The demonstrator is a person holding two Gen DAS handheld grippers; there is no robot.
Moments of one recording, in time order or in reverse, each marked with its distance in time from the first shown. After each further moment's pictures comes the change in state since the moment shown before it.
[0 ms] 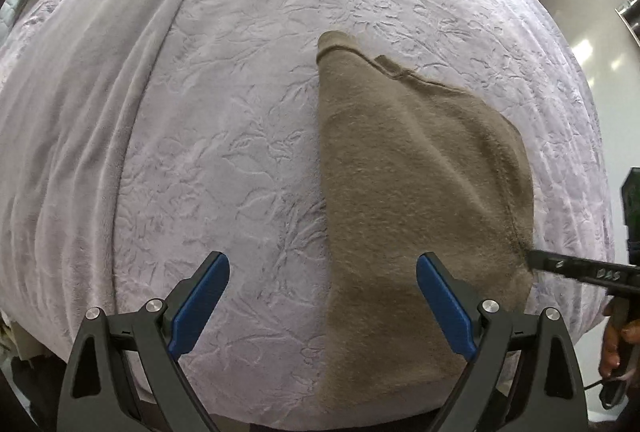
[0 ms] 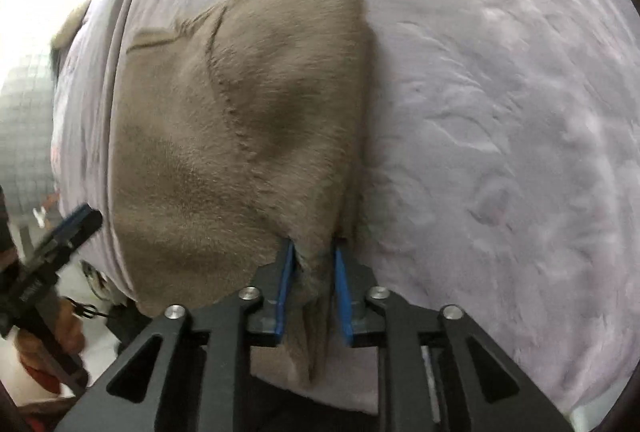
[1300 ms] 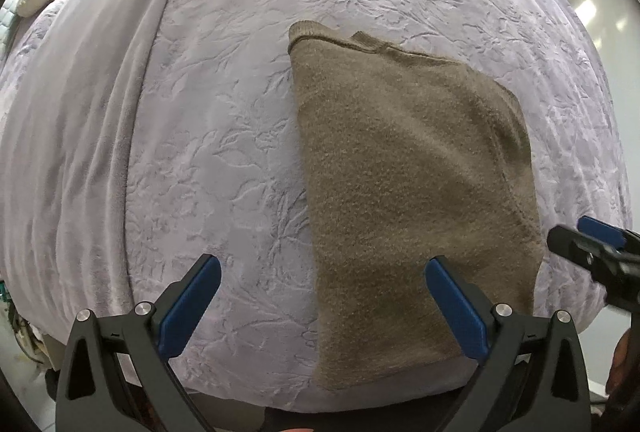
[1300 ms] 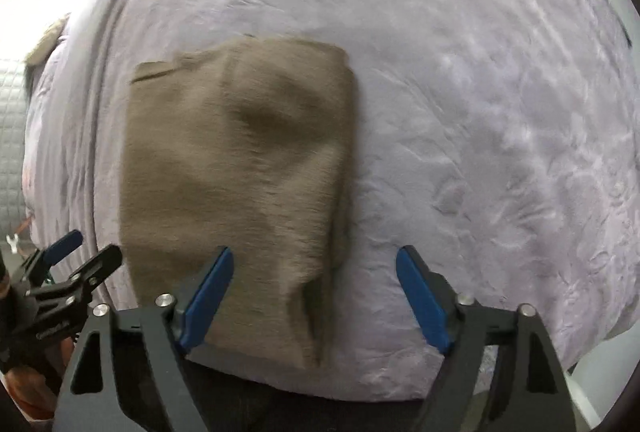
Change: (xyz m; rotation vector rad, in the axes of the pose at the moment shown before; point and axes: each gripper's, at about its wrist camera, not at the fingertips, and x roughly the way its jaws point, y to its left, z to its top) left arm 0.001 -0.026 0.004 0.094 0.087 0.091; right arm -0.038 0.059 -0.004 -0.052 -0.141 -0.177
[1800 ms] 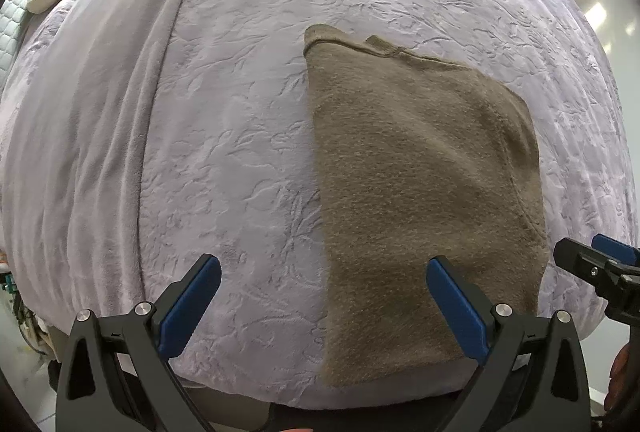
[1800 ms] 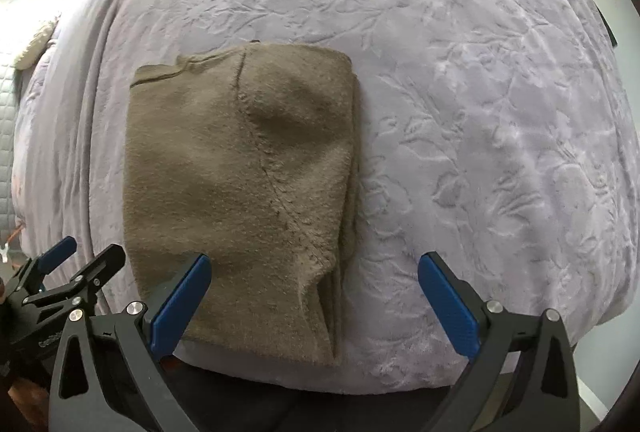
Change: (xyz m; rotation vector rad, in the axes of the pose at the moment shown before) left arm -0.006 0.004 0.000 -0.015 0.000 0.034; right arm 0.005 0.010 0.002 0.064 0.039 -0.065
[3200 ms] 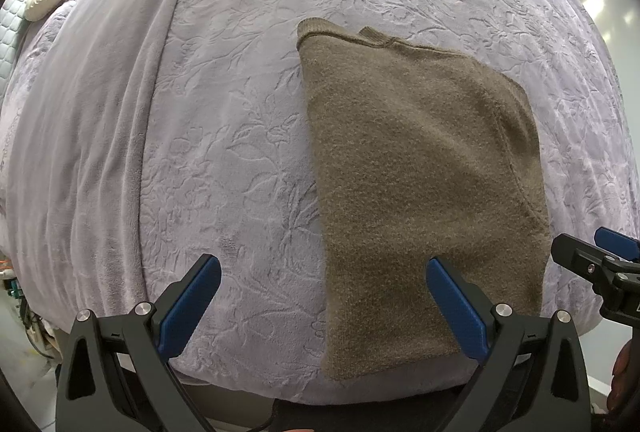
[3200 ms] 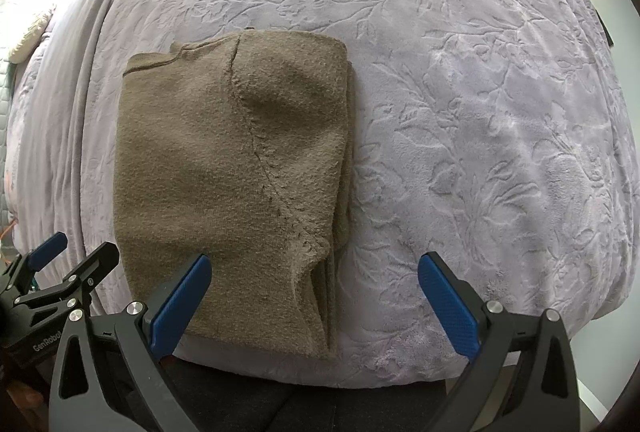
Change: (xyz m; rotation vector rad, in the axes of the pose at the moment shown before) left arm 0.001 -0.005 -0.005 0.021 0.012 0.015; right arm 0.004 0.003 -0.003 -0.007 0.012 -0.022
